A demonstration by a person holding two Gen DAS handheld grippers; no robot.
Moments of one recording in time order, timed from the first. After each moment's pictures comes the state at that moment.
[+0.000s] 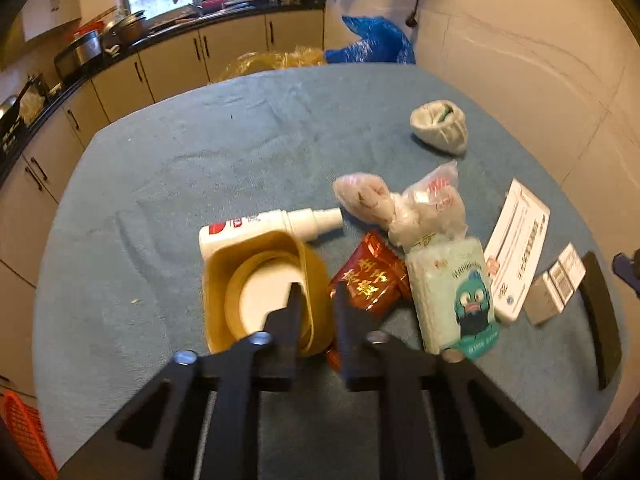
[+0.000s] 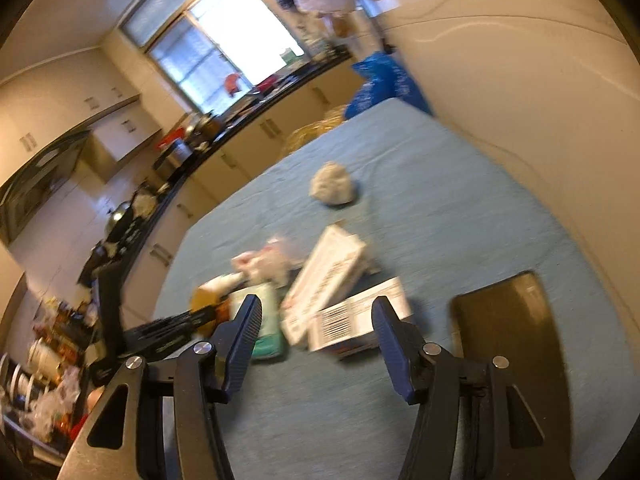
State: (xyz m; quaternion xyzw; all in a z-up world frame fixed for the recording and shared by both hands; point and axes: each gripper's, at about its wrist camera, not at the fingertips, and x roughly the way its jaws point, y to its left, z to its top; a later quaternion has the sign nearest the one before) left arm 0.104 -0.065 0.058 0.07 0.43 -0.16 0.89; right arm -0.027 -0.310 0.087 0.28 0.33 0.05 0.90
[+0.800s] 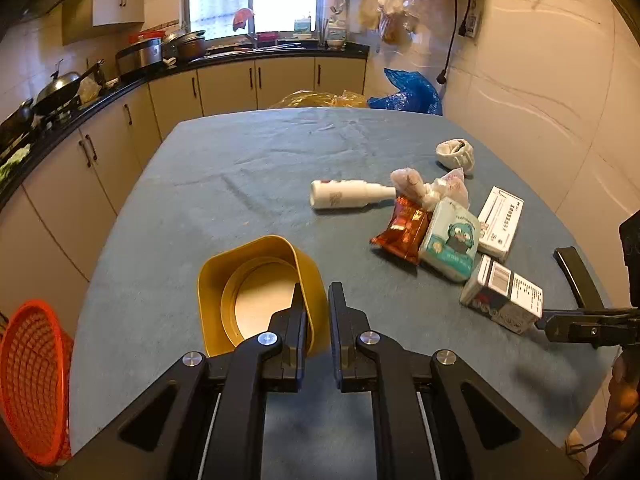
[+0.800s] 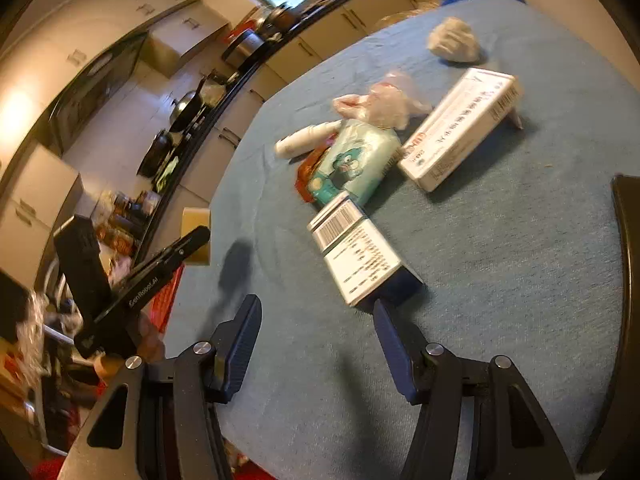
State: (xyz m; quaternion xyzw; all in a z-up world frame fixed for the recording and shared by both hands) left arm -0.004 0.028 0.076 0.02 0.36 -0.11 0.93; right arm -0.035 -0.230 0.050 0.22 0.45 0.25 0.83
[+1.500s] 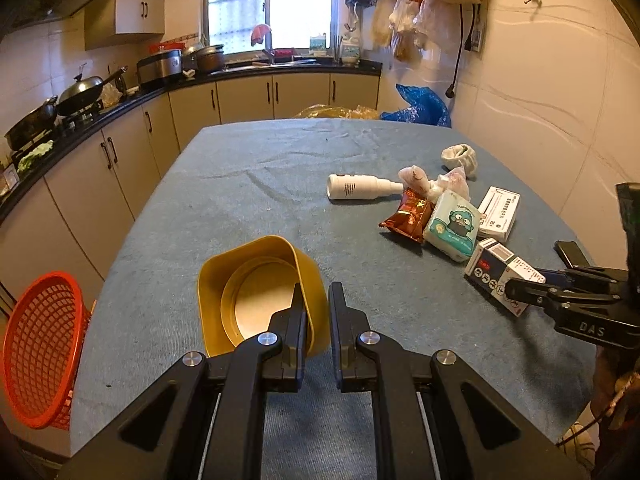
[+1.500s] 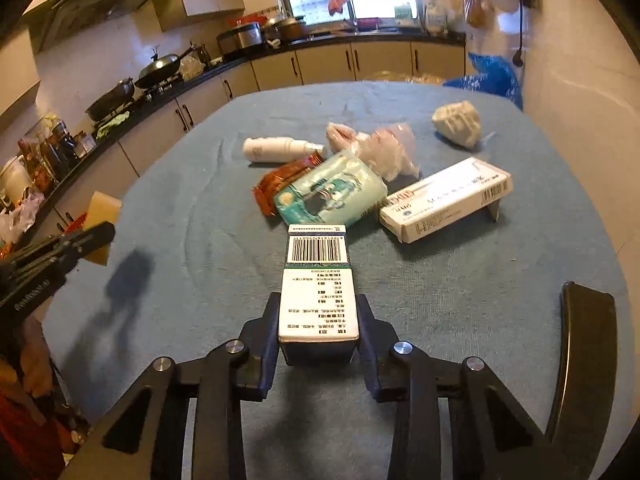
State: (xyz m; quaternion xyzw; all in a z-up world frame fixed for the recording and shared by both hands) left arm -0.048 0.033 0.068 0.02 0.32 -0.08 0.94; right arm -0.033 -0.181 0.054 0.02 0.39 0.15 0.91
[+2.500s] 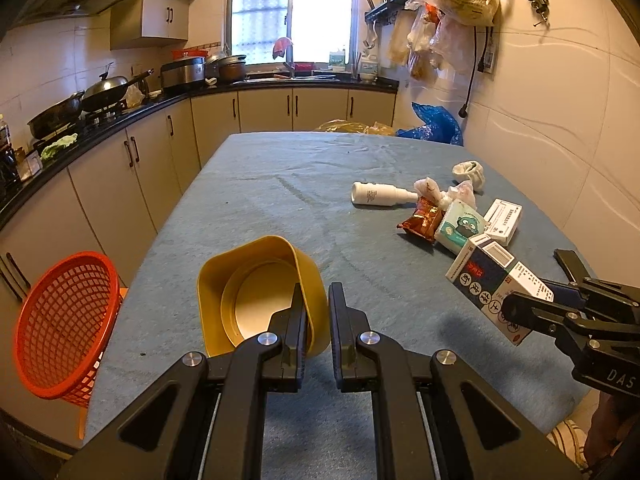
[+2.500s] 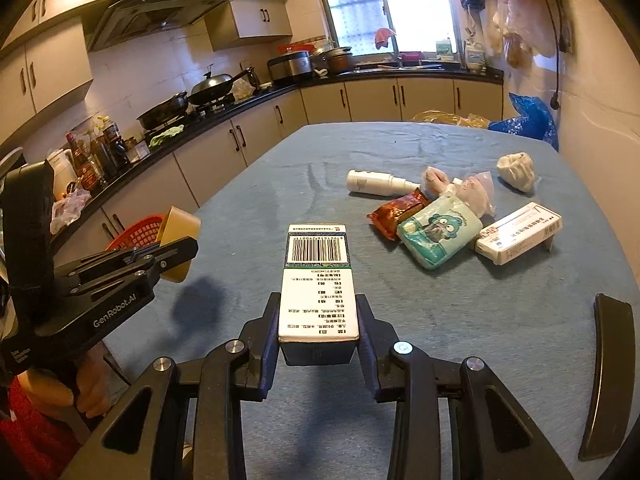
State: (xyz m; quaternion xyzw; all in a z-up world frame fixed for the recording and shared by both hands) left arm -0.085 0.059 0.074 0.00 0.30 -0.06 0.95; right arm -0.084 -0.113 0.085 0.02 0.33 0.22 0.92
